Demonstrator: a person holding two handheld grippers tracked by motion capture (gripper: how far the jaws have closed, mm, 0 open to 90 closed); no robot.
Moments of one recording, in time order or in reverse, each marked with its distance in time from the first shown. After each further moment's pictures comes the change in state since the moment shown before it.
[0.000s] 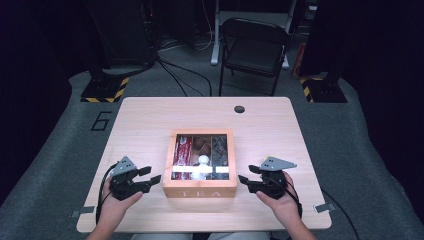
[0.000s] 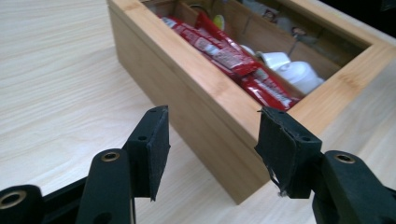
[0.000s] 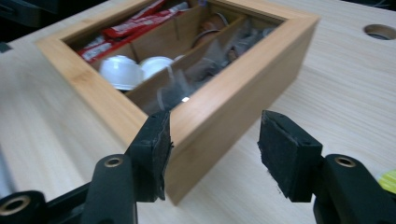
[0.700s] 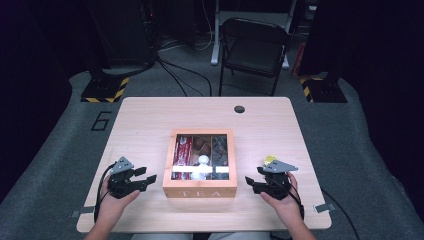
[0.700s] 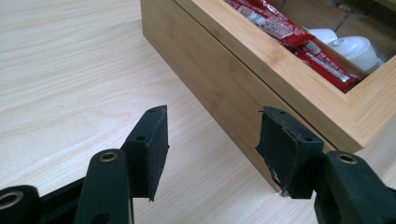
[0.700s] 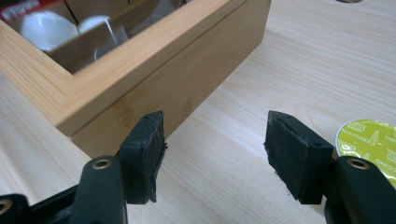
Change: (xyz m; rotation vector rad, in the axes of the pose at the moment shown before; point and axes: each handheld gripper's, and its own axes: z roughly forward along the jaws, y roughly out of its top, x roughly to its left) left arm 0.022 -0.016 0.012 0.049 0.022 -0.038; right arm -0.020 -0.030 0.013 0.048 -0.088 0.019
